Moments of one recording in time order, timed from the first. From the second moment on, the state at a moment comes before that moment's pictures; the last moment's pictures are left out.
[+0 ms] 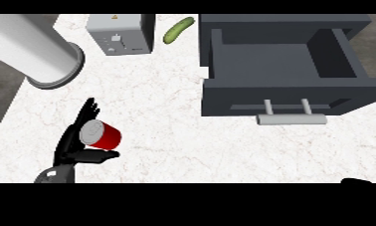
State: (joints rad) left arm -0.23 0.20 0.27 -0.63 -0.06 -0.24 -0.63; right arm 0.13 -0.11 -0.32 -2.23 -0.15 0.12 0.29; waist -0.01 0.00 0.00
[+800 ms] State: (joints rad) left arm -0.38 0.17 0.22 -0.47 -0.06 -0.34 -0.69; right arm 0.13 -0.07 -0.29 -2.26 -0.11 0.11 0.30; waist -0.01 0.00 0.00
